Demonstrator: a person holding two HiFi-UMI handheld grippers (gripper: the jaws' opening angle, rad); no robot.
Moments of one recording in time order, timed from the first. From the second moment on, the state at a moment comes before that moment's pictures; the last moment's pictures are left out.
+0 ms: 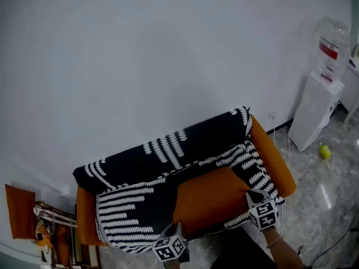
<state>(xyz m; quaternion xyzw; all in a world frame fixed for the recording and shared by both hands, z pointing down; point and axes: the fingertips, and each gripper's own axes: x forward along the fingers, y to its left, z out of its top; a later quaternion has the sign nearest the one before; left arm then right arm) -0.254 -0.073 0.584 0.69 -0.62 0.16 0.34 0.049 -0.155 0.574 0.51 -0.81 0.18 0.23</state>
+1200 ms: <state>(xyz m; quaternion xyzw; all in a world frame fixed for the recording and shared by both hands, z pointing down) -0.288 -0.192 0.556 0.61 -0.70 0.18 0.33 0.016 -0.286 0.526 0.43 -0.86 0.14 0.22</state>
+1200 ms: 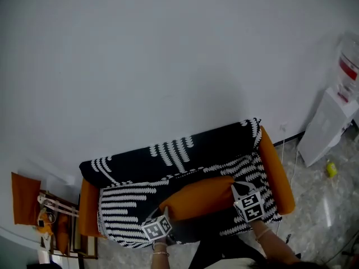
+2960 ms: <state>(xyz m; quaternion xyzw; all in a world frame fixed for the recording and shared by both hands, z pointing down) -0.359 -0.419 0.531 0.65 -0.69 0.12 0.31 -0.036 -0.505 0.484 0.50 -0.84 0.12 0.16</state>
